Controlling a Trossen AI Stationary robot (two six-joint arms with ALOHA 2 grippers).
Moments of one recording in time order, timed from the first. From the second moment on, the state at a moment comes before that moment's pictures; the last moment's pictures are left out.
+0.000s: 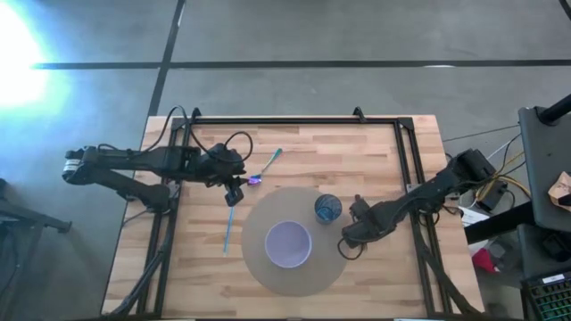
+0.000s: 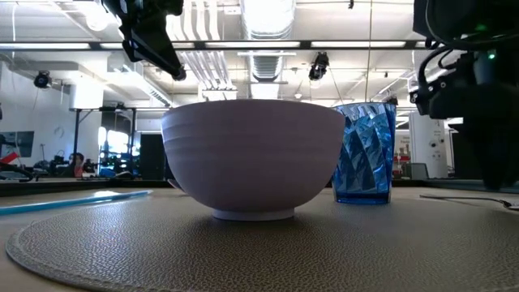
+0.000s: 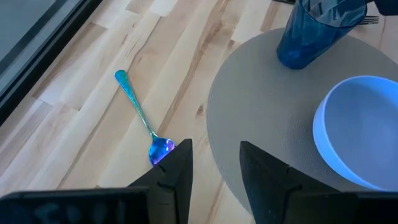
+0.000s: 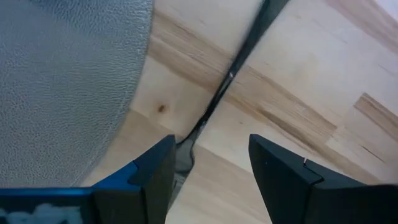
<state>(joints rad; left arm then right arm) 0.01 1.10 1.04 -0.76 -0.24 -0.32 0.44 1.56 0.85 -0.91 0.10 1.48</state>
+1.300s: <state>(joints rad) 0.01 1.10 1.01 -0.76 -0.24 -0.33 0.40 1.56 0.75 -0.77 0.13 1.53</state>
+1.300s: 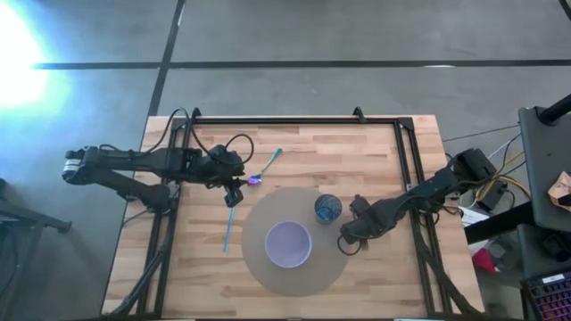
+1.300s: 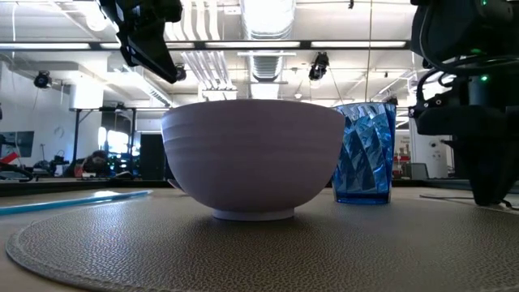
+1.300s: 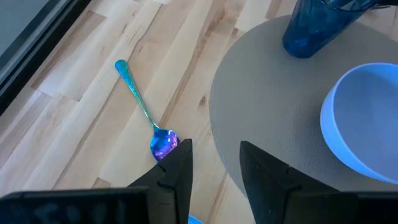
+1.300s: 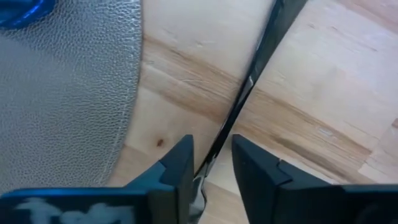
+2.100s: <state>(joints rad) 0.01 1.10 1.01 -0.76 -0.23 -0.32 0.42 1.53 0.73 -0.80 0.17 1.57</state>
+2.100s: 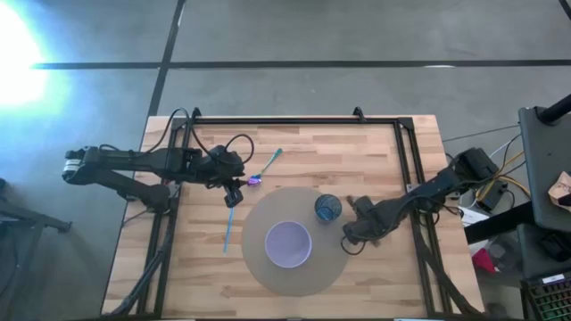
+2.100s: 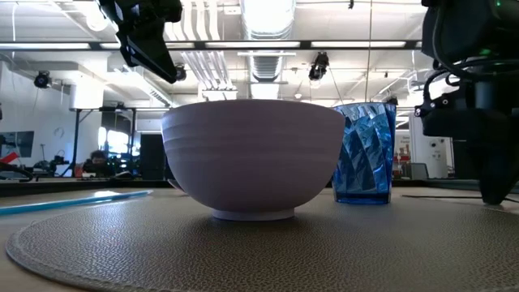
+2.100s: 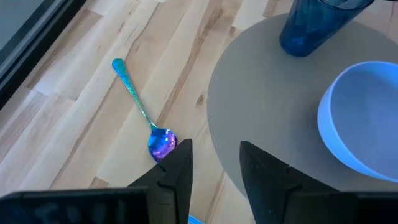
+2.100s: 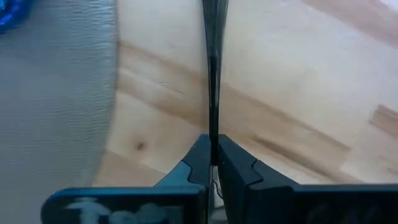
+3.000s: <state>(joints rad) 0.01 1.10 1.01 -0.66 -0.23 -0.34 0.44 1.12 0.73 -1.02 0.28 1.49</state>
